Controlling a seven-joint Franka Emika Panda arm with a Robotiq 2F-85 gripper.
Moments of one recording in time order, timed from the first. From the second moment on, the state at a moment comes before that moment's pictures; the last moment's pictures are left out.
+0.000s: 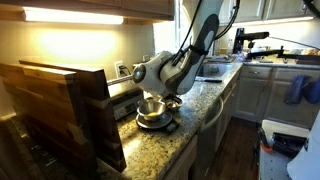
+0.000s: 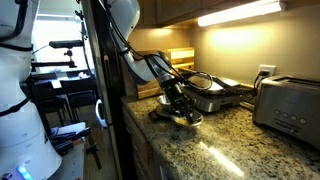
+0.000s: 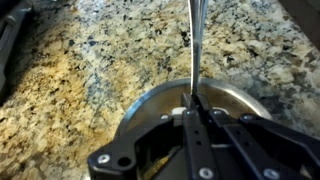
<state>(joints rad) -0.01 0.42 0.07 -2.14 -1.18 2.11 -0.33</state>
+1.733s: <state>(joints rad) -0.09 0.28 0.07 -2.13 -0.77 2.20 -0.65</state>
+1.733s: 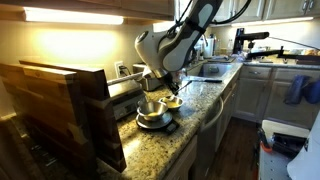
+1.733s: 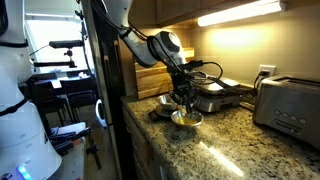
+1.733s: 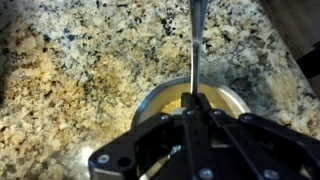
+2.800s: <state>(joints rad) 0.00 0.19 0.09 -2.15 -0.77 2.20 -0.71</state>
